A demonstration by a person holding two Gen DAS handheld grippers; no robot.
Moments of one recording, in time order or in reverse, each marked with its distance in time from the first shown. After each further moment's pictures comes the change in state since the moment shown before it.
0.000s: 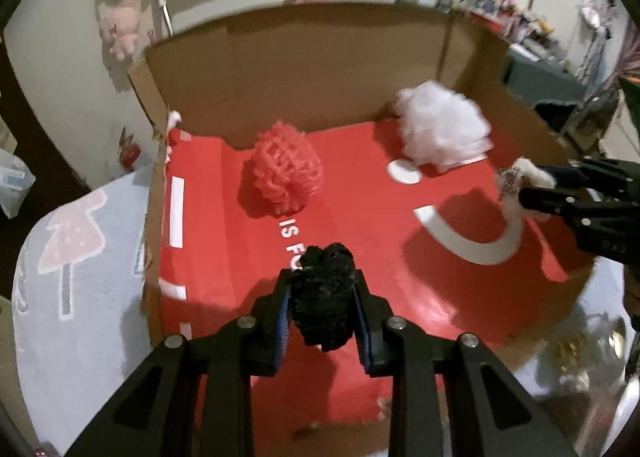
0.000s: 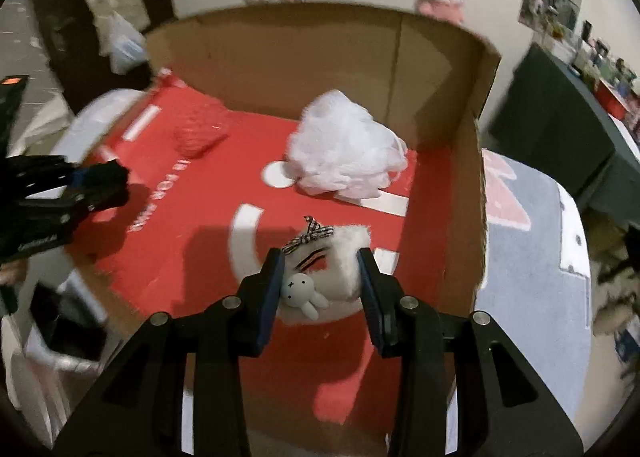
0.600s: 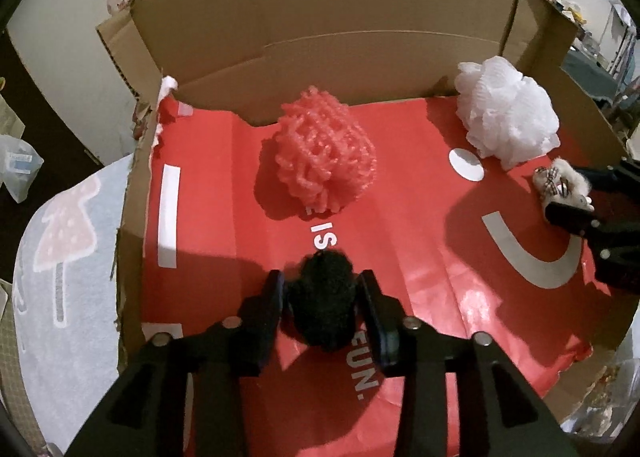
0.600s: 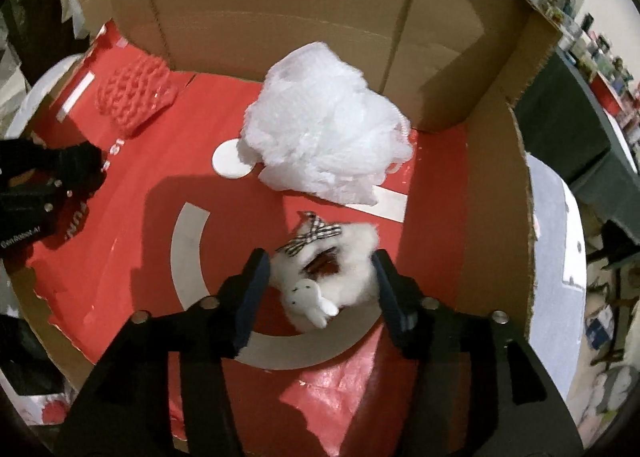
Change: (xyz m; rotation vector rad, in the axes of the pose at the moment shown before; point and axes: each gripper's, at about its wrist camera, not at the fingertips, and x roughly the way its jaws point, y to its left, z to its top) left arm 0.043 0.014 0.014 -0.023 0.073 0.064; right arm 0.052 0.003 0.016 -0.033 0.141 -0.105
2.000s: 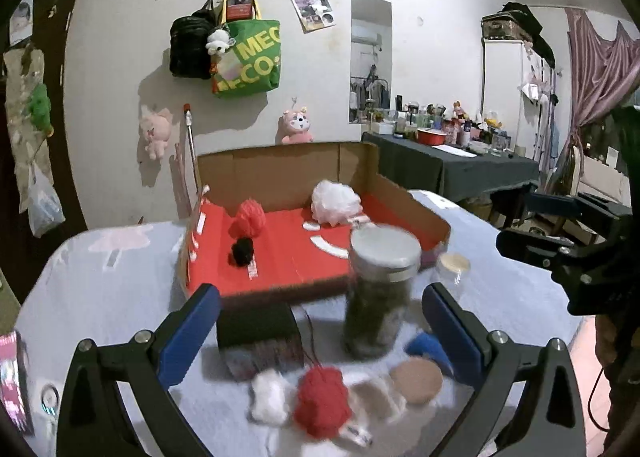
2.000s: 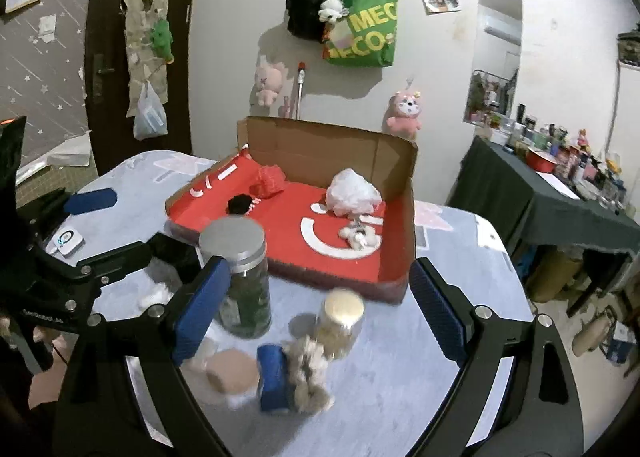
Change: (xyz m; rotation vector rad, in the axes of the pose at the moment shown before) left arm -0.205 -0.082 -0.224 -0.006 -0.649 -0.104; right arm -0.227 0.074 -0.217 0.042 -0.608 -0.023
